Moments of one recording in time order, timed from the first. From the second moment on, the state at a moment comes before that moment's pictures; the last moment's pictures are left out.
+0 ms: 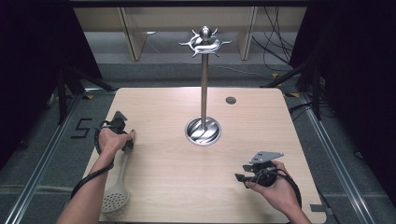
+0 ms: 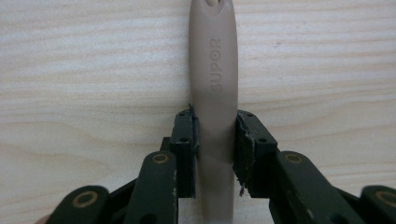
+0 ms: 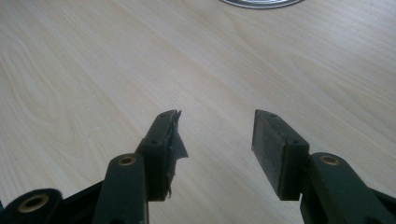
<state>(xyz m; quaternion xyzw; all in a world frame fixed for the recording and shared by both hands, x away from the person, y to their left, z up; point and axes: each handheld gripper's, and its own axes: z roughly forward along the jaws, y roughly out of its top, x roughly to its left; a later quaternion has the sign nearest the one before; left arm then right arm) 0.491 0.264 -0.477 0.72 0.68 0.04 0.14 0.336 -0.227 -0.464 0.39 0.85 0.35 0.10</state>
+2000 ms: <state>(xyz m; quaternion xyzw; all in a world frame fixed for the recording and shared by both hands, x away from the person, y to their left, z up) 0.347 0.289 -0.385 0.70 0.54 0.19 0.44 0.335 -0.229 -0.460 0.39 0.84 0.36 0.11</state>
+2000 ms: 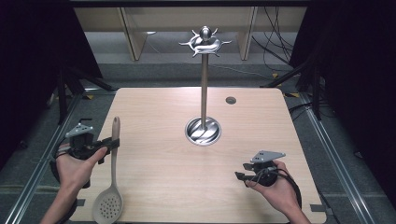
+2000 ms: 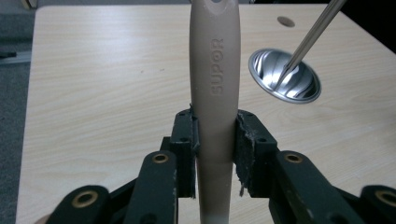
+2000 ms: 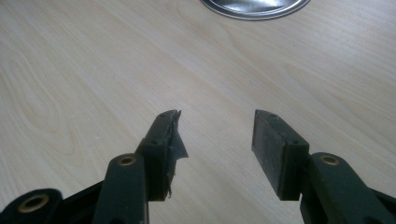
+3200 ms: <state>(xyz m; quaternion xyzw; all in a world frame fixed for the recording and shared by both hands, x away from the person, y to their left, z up) 0.329 0.289 -0.334 0.65 0.47 0.26 0.53 0.335 -0.228 -0.460 0.39 0.84 0.36 0.10</state>
